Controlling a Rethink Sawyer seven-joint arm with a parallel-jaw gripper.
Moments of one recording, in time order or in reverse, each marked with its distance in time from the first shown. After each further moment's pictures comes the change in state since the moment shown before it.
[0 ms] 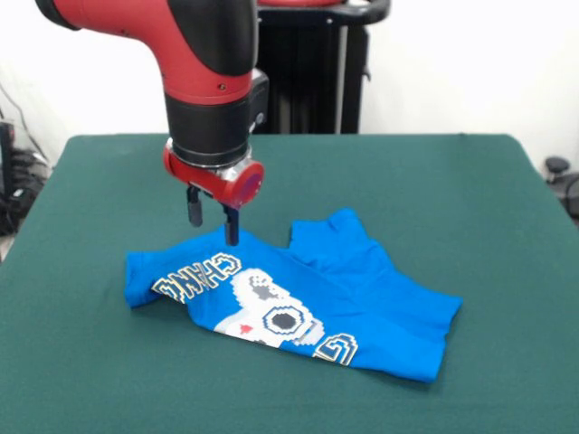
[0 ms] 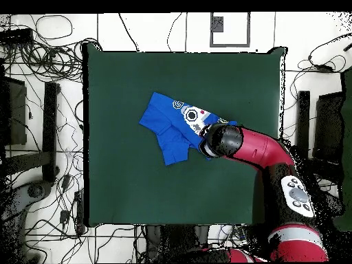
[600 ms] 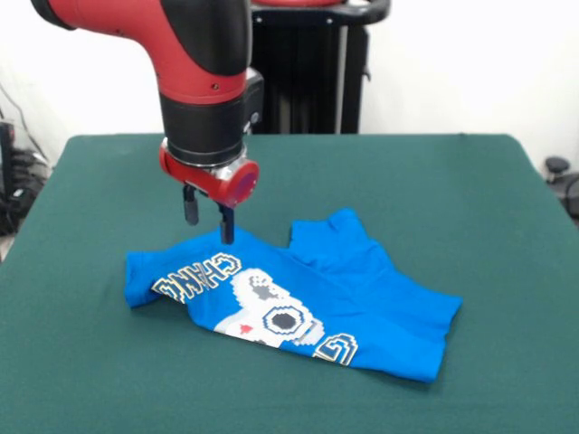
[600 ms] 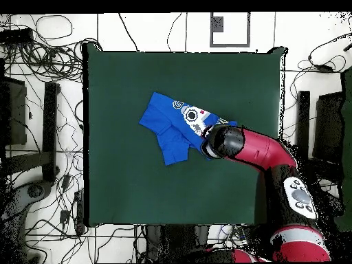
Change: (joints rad) arm -0.015 0.000 0.000 0.013 0.000 0.000 0.000
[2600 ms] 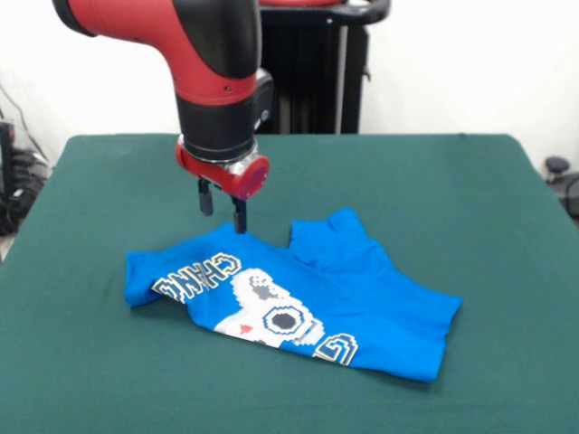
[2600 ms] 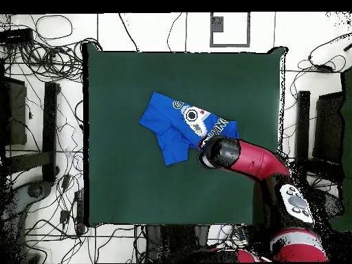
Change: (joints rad) arm -0.006 0.000 0.000 0.084 0.001 -0.060 0.000
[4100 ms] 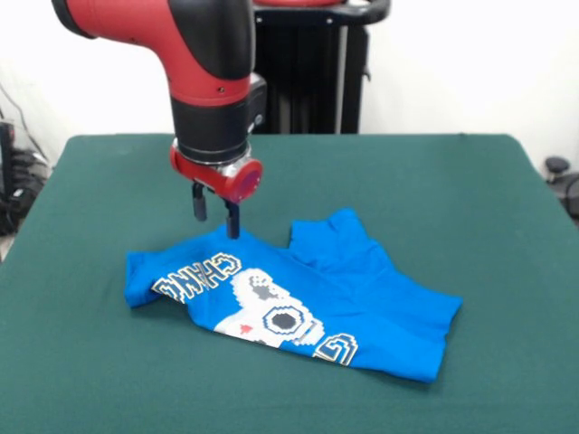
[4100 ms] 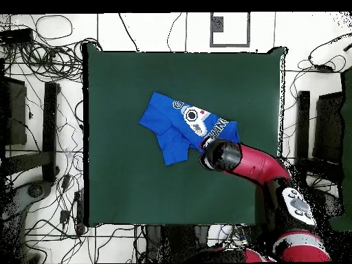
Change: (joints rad) arm -0.020 0.005 0.002 0.026 0.000 -0.077 0.000
